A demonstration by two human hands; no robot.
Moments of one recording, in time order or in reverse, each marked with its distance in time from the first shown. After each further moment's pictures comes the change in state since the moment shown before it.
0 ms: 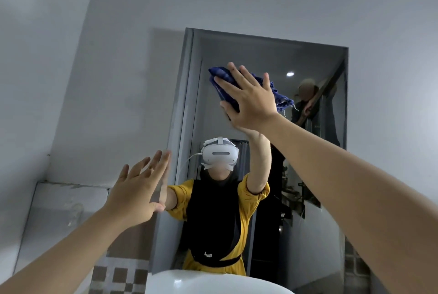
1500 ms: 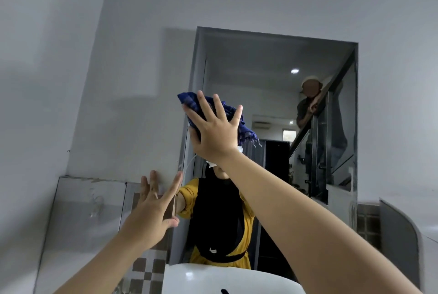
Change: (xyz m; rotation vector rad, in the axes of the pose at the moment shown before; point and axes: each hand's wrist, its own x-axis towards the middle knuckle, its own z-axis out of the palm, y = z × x) left_hand -0.037 0.005 0.037 -0.211 -0.097 -0.096; right_hand -0.027 -0.125 0.033 0.142 0.018 0.083
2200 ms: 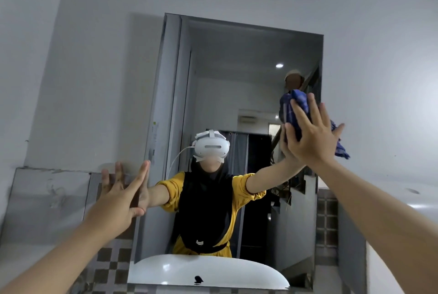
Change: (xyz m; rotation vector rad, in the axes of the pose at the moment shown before) left_hand 0.002 -0.003 0.009 0.029 0.095 0.021; right_hand -0.121 0.224 -0.069 -0.199 0.030 0.446
